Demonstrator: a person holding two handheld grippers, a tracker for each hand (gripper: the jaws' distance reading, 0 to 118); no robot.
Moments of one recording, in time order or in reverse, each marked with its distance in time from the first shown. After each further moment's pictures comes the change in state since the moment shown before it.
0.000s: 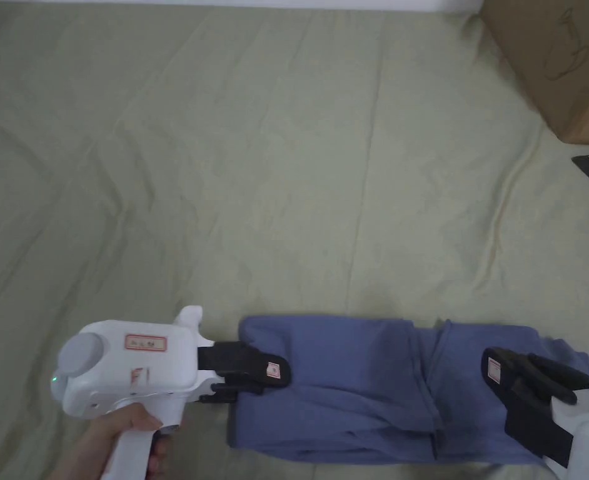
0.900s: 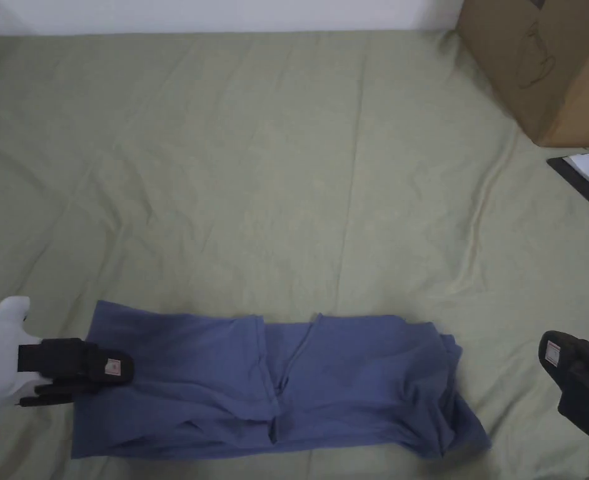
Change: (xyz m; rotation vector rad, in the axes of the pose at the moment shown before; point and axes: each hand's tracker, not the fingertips) left arm 0.044 -0.017 0.169 0.169 0.331 -0.123; right arm 0.030 -0.009 0.042 0.113 -0.147 -0.071
